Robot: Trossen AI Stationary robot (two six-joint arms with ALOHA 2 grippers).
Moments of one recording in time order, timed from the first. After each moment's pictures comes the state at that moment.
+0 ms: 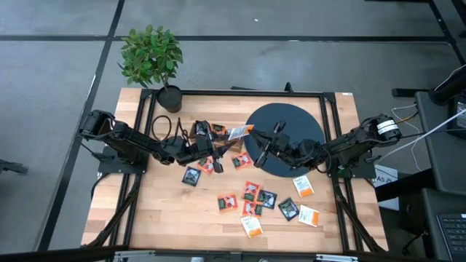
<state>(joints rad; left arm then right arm) -0.17 1.50 0.67 1.14 -0.49 0.23 0.22 1.53 0.64 1.30 0.67 -0.27</state>
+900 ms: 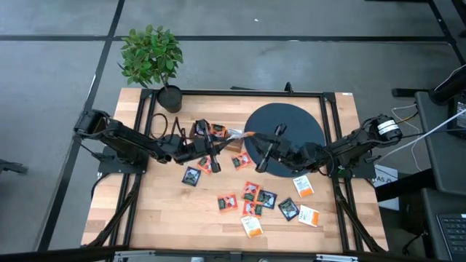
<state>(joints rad) -0.17 1.43 0.67 1.06 -0.45 0.34 0.27 1.52 0.64 1.31 0.67 -0.35</state>
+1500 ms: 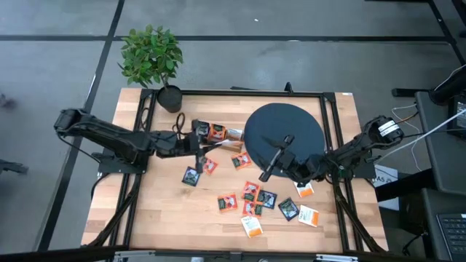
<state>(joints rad) -0.17 1.12 0.67 0.32 -0.38 0.12 0.43 1.52 0.64 1.29 0.95 -0.45</state>
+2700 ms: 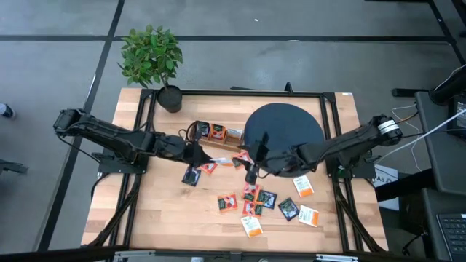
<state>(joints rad) -0.17 1.11 0.68 -0.02 -0.13 -0.05 0.29 1.52 1.12 -0.02 0.57 0.18</state>
